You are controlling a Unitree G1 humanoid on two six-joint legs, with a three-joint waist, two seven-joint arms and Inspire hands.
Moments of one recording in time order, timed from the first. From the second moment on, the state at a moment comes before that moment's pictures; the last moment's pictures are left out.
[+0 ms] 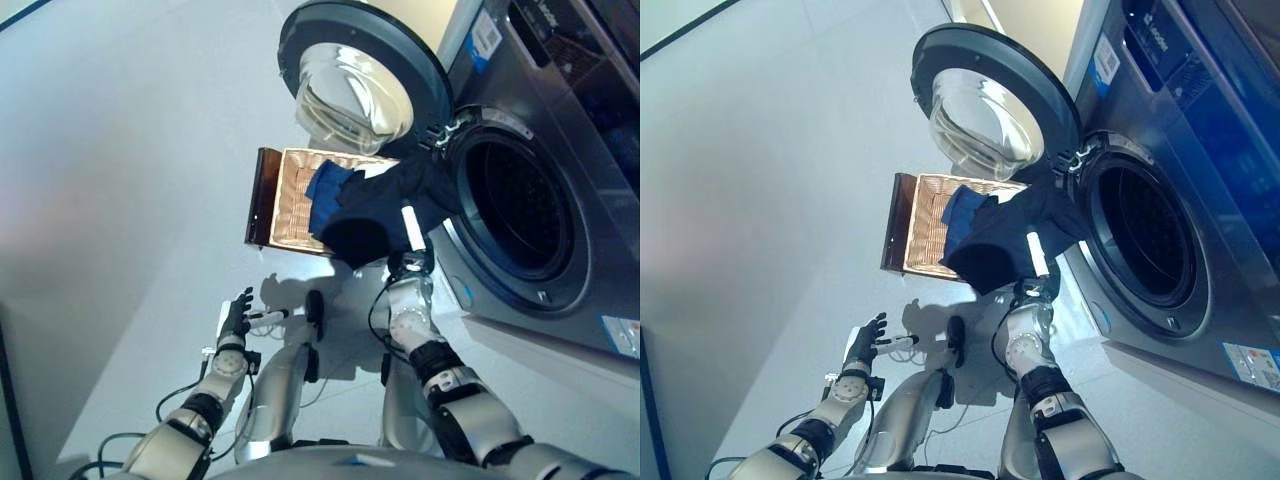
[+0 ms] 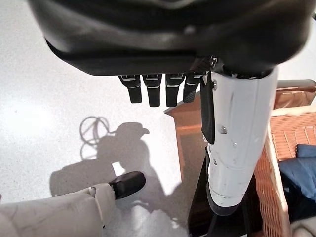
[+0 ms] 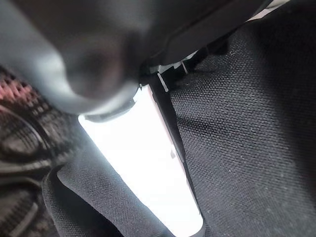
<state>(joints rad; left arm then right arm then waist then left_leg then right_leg) -0.26 0.16 -0.40 1.06 -0.22 -0.18 0.33 -0.44 -0.07 0.14 0.71 1.15 -0.42 -0.37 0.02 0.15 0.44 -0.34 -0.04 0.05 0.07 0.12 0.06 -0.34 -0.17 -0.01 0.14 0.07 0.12</state>
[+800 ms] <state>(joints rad) -0.24 0.12 -0.45 0.98 -0.29 -0.22 0.29 -0.59 -0.19 -0.08 0.76 1.16 -0.50 -0.46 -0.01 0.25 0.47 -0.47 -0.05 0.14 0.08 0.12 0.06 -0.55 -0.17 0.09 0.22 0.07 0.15</state>
